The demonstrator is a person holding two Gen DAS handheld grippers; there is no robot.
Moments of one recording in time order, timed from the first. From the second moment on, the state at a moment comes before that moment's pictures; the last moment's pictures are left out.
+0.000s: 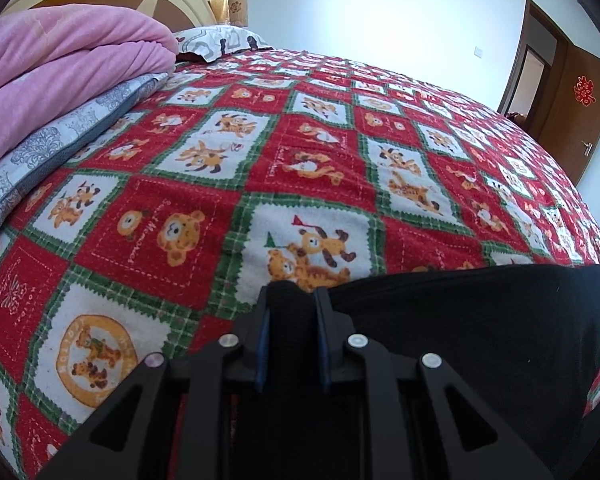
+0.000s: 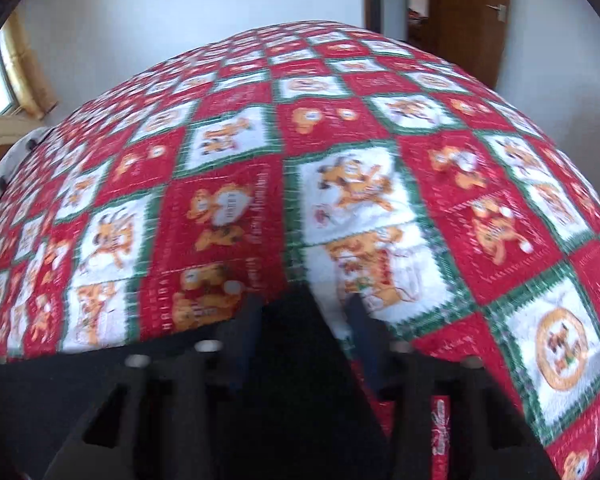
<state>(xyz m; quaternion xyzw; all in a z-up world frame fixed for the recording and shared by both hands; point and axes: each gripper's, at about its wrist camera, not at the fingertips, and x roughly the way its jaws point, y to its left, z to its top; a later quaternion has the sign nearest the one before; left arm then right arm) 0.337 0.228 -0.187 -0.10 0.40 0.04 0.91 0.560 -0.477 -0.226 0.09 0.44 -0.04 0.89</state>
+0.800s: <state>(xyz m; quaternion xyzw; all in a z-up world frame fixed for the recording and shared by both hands) 0.276 0.243 -0.126 -0.20 0.30 -0.04 0.93 0.411 -0.467 -0.102 0.05 0.28 -0.01 0.96</state>
